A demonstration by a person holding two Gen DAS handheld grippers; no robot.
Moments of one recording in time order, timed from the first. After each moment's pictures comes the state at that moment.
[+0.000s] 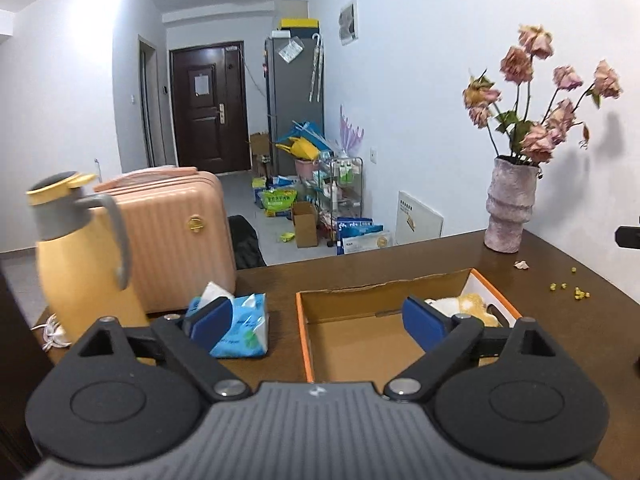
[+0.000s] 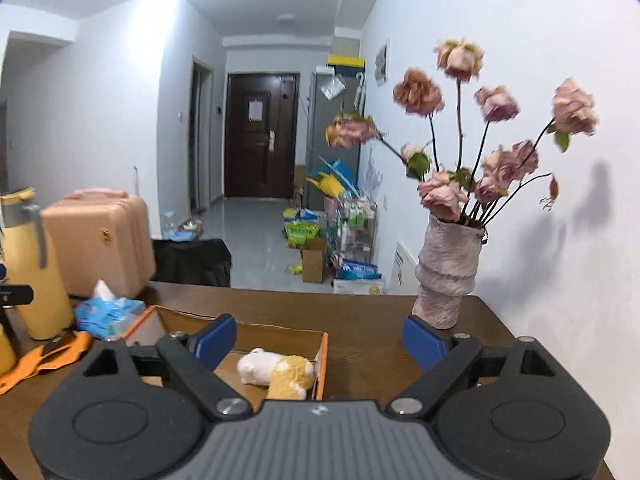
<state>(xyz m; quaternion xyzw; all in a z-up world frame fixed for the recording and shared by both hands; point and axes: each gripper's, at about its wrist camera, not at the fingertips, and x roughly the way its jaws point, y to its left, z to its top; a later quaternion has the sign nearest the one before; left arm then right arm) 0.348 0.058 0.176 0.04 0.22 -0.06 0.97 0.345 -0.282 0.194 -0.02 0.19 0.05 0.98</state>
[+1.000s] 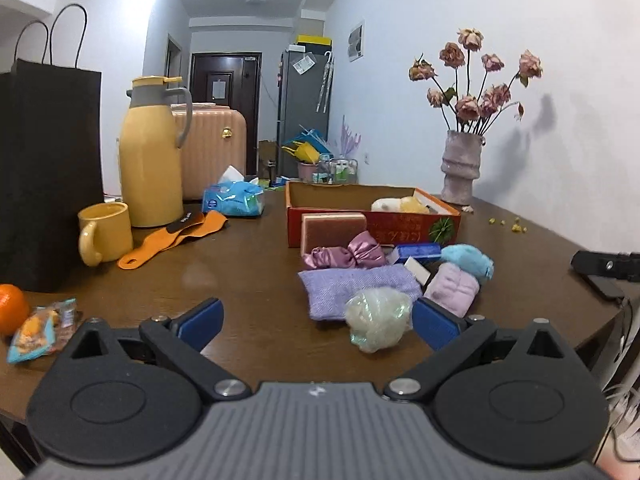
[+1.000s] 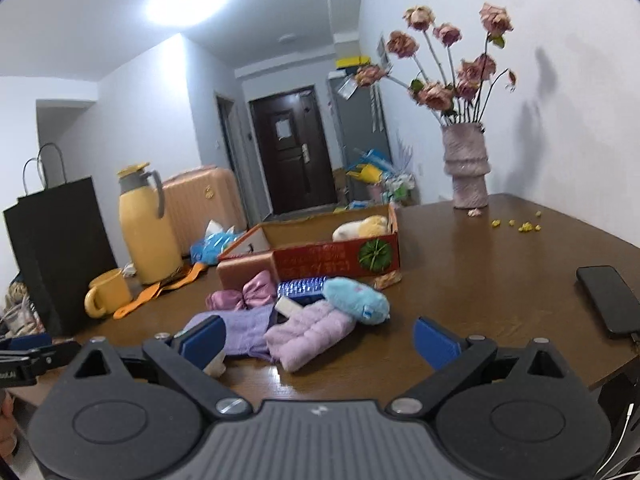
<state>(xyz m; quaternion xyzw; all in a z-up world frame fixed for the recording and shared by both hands) 0.057 0.063 0.033 -0.02 0.19 -0.06 0.98 0.066 -0.259 0.031 0.10 0.17 0.11 0.97</state>
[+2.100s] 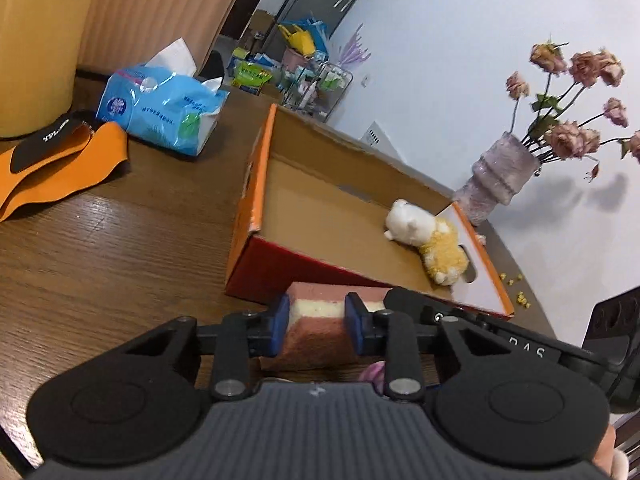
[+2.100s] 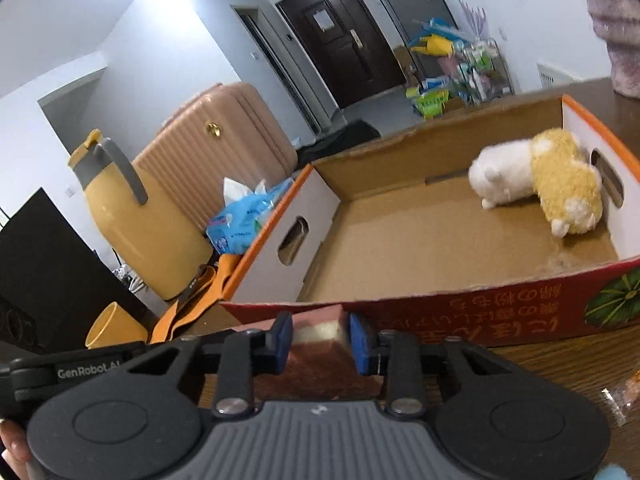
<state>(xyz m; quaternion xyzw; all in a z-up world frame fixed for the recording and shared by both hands) 0.398 0.096 0.012 -0.22 0.36 -0.13 0.90 0.424 -0.149 0.005 0.19 0.34 0.25 0.89</state>
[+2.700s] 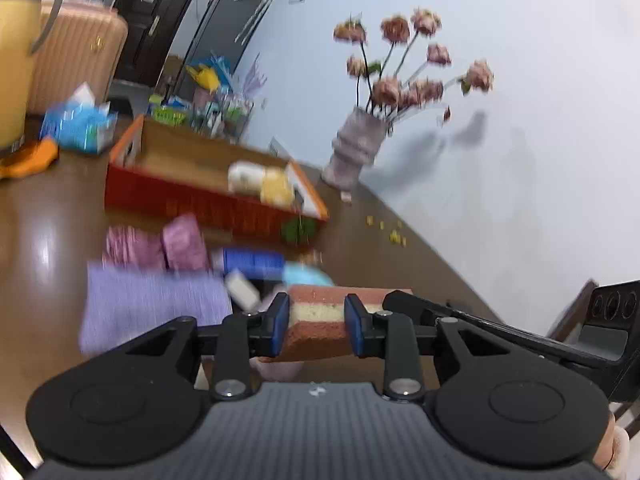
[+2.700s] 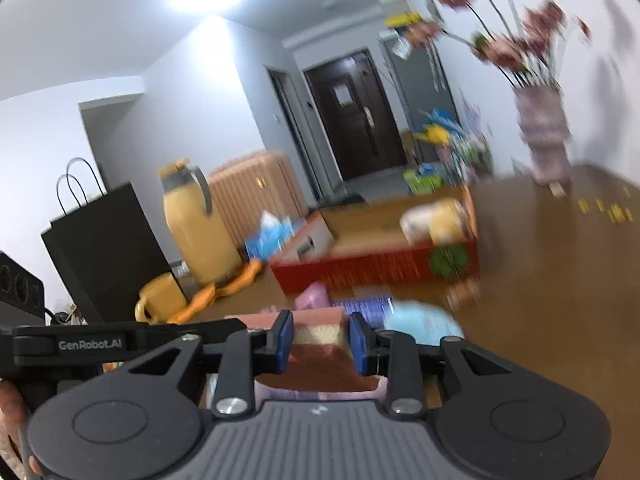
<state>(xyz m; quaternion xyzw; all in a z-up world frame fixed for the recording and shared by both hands) 0.173 -0.021 0.045 -0.16 0.29 -0.23 0.92 0.162 -0.274 0.049 0.15 0.23 0.23 0.93</state>
